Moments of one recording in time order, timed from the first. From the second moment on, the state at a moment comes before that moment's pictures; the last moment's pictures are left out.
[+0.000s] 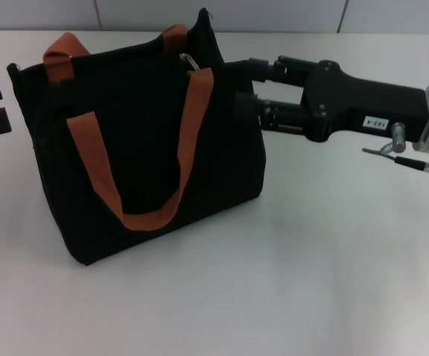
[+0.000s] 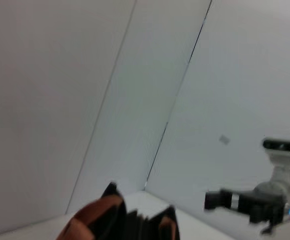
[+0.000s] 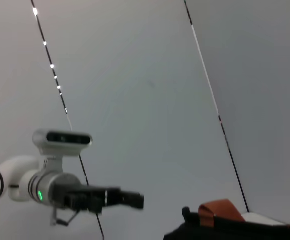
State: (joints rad) left arm -0.36 -1.85 0.48 0.79 1.81 2.00 -1.62; right arm 0.50 2.08 -1.19 -0.73 -1.38 -1.50 1.45
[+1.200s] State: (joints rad) left arm -0.35 -2.03 0.88 0.46 1.80 1.84 -0.99; right arm 0.41 2.08 -1.20 -0.39 -1.60 -1.62 0.93
